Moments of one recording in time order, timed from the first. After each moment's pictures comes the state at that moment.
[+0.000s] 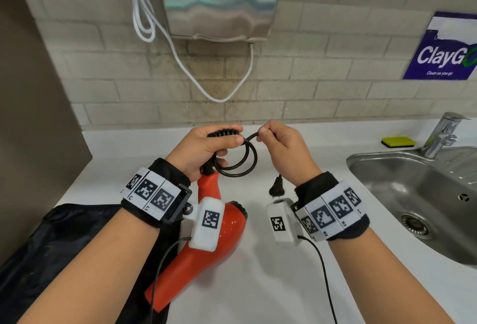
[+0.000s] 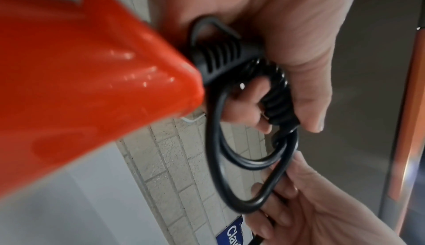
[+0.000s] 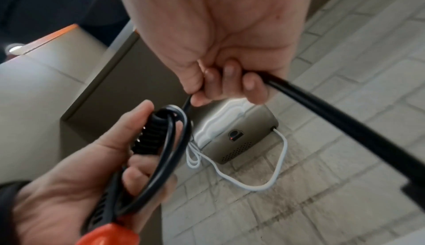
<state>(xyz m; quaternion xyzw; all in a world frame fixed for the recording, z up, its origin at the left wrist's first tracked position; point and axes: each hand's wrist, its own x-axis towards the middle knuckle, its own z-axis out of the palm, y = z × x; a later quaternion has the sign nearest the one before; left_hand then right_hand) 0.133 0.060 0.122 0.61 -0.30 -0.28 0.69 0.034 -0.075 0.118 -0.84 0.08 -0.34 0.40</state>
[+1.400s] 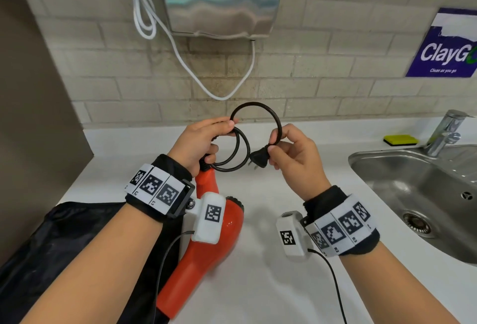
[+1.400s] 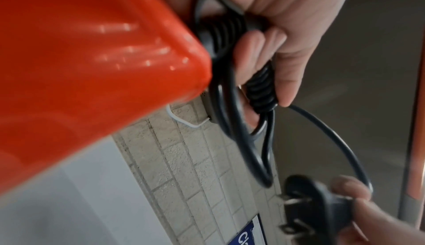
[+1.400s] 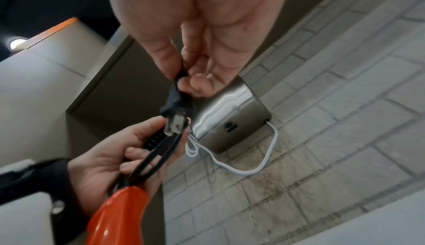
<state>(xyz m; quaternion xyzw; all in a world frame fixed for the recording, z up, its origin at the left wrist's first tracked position) 0.137 0.057 0.126 0.64 -0.23 -0.24 0.70 0.015 -0.065 0.104 -0.73 0.00 -0.35 0.59</state>
